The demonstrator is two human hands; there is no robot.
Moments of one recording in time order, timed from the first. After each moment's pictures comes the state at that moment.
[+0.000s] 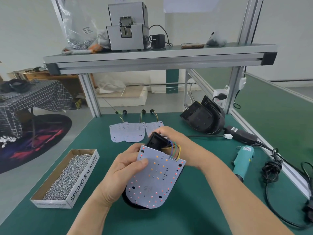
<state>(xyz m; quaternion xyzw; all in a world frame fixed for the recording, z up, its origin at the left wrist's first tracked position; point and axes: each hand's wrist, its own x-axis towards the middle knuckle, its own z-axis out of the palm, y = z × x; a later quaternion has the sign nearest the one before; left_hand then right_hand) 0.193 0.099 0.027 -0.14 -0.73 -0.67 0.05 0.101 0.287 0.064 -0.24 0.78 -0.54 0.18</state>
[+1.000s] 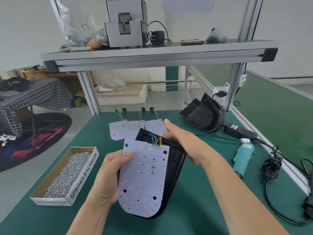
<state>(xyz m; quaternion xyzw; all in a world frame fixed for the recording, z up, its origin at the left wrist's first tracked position) 0.194 0.087 0.013 -0.04 -0.58 -0.81 0.03 0.102 0.299 0.061 -0.15 0.77 -0.56 0.25</state>
